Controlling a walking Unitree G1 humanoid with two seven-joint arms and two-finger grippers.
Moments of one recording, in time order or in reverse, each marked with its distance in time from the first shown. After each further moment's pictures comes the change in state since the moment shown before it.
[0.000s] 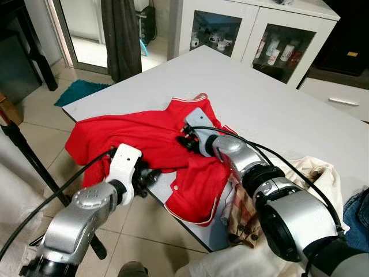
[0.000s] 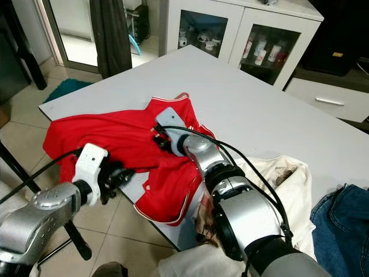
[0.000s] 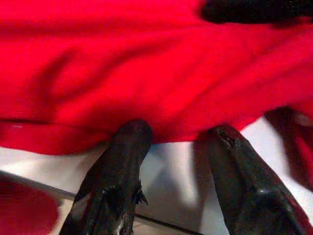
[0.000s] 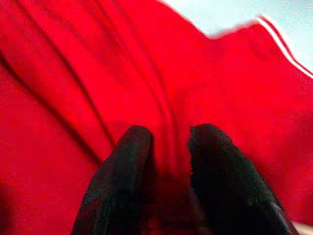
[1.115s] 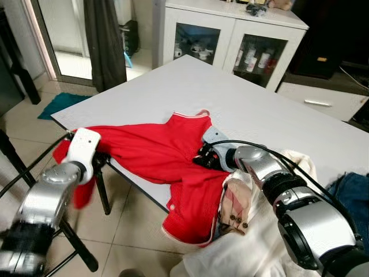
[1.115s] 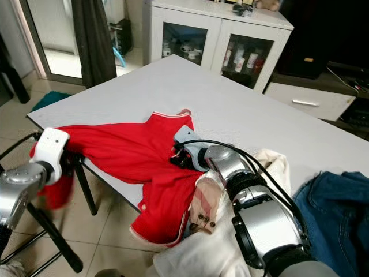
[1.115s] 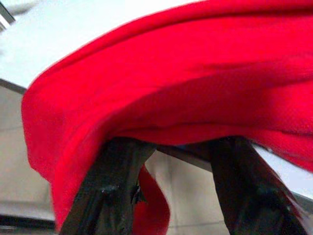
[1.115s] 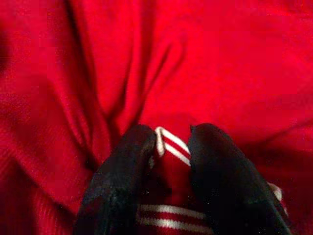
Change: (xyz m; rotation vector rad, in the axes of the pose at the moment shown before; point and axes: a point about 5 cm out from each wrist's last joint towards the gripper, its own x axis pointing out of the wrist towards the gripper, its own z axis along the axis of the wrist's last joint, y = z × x) left arm -0.001 0.106 0.001 0.133 0.092 0.359; right arm -0.026 -0.009 -0.046 0.023 0.128 0.287
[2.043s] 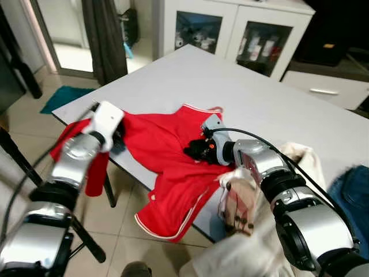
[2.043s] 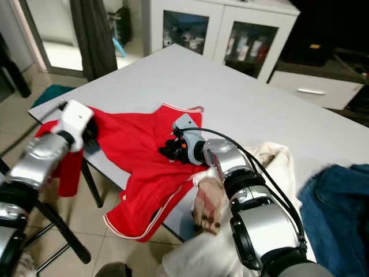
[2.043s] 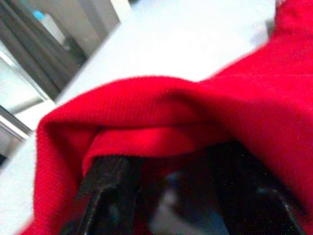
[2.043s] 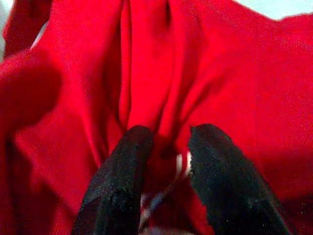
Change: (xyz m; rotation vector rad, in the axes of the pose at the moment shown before) left arm 0.038 -0.022 0.053 0.190 -0.313 -0.100; right arm -0.002 0.000 0.030 0.143 -0.166 0.018
